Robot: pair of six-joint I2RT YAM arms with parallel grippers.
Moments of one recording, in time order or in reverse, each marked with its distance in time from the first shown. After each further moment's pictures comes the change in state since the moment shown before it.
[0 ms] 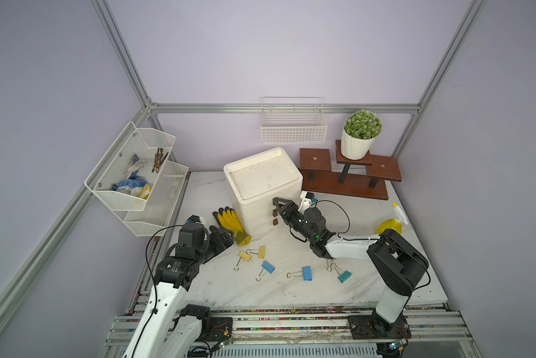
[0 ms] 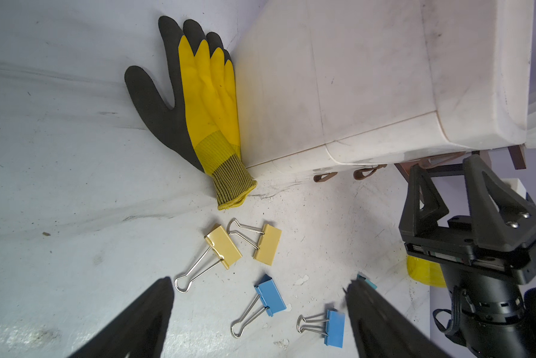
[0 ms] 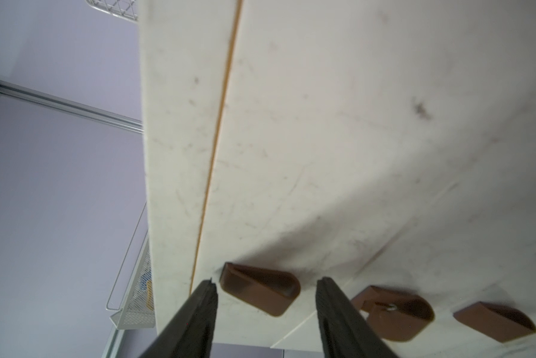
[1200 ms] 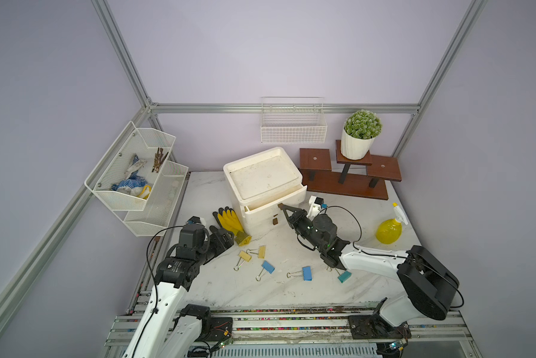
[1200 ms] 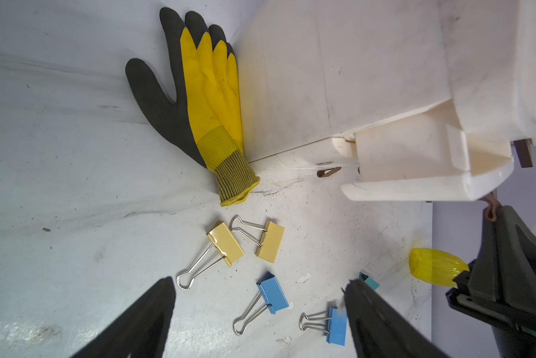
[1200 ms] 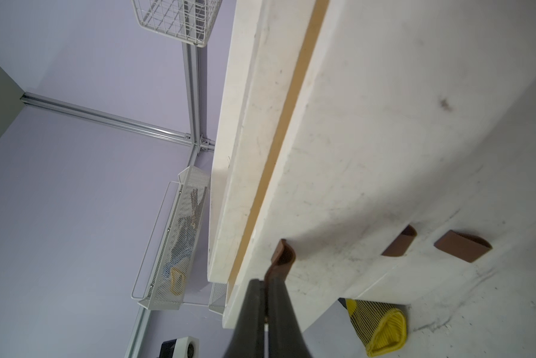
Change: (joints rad) left arm 0.000 0.000 -0.030 0.000 0.007 -0.002; right arm 0.061 -0.306 -0.162 -0.169 0.101 0.016
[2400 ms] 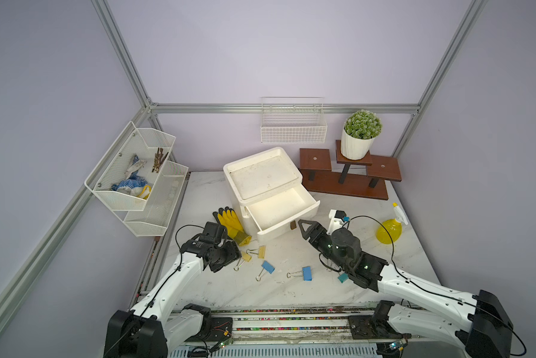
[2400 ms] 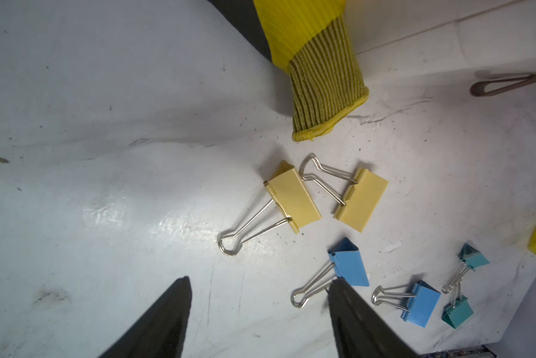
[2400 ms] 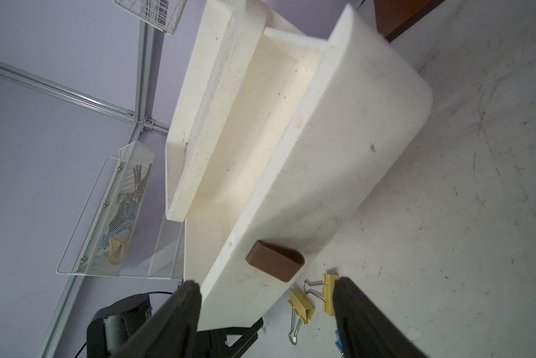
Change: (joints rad) left arm -0.091 0.391 -0.020 -0.049 -0.001 0.061; right arm 0.076 -0.459 -0.083 -0.591 0.155 -0.141
